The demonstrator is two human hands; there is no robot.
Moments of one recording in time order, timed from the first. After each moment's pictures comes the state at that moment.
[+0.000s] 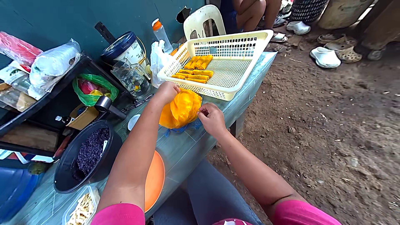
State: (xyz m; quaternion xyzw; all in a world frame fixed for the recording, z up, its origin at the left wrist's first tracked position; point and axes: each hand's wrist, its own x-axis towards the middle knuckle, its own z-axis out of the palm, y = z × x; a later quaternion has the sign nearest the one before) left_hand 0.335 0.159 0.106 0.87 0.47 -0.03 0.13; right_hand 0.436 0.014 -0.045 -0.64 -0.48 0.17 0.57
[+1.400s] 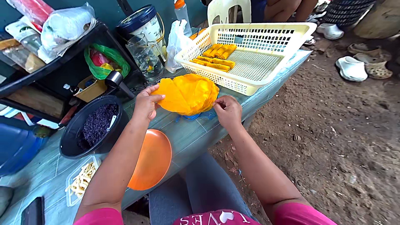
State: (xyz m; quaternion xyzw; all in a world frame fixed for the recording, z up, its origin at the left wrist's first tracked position) left_hand 0.201 0.101 0.078 0.54 0.51 0.45 0.50; right_hand 0.435 0.014 -0.057 -0.64 -0.51 0.10 0.56
